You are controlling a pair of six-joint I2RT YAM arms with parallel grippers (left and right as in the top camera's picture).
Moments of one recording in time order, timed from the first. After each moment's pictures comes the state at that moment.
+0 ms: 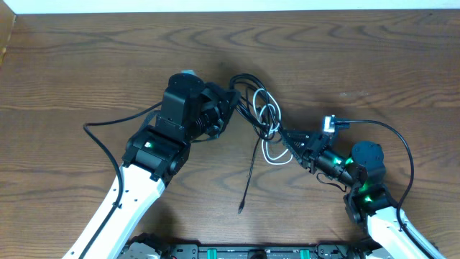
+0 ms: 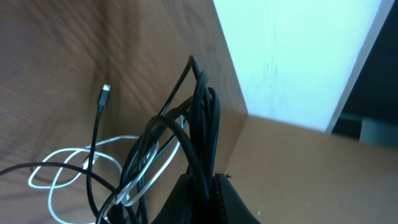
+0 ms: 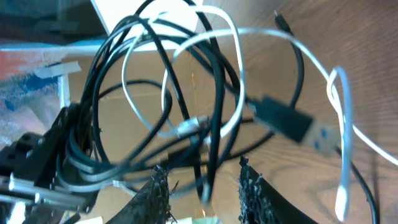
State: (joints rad) left arm -0.46 1.22 1.07 -0.40 0.24 -1.47; right arm 0.29 1.06 0.26 0.57 -0.64 1.43
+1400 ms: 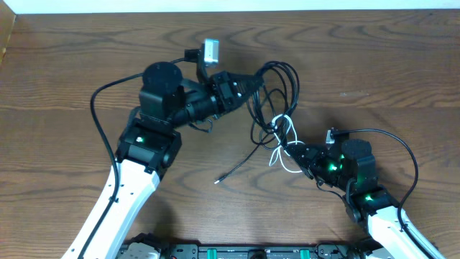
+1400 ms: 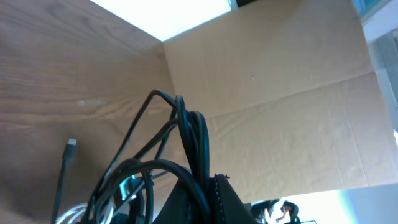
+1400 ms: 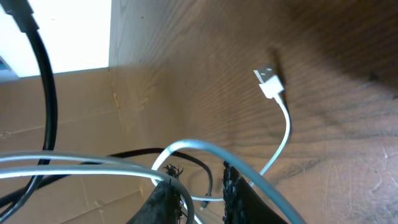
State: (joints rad) left arm -0.36 1.23 1.07 -0.02 0.75 -1.09; right arm 0.29 1.05 0.28 0.17 -0.50 1.22
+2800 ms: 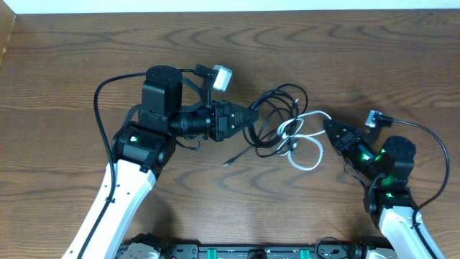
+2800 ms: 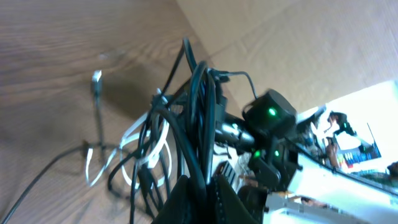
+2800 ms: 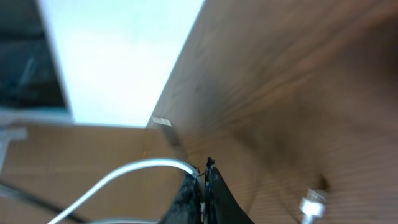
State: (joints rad) left arm -0.33 1.22 1.07 -0.40 0.98 -0.47; right arm -0.07 1.06 0.26 0.43 -0.60 1.08
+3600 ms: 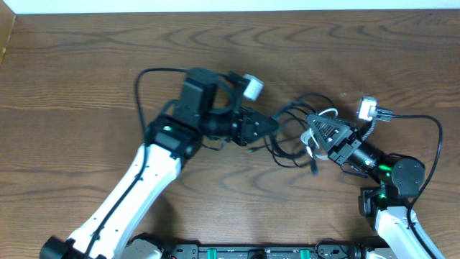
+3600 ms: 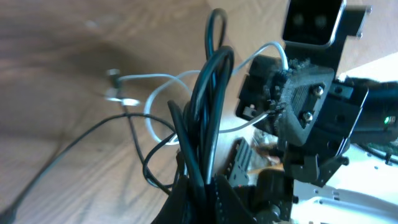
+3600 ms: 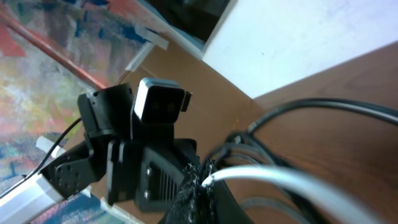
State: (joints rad) left arm -0.50 1.38 1.07 -0.35 0.89 -0.40; right arm 0.06 1.06 0.26 1.13 -0.89 1.19
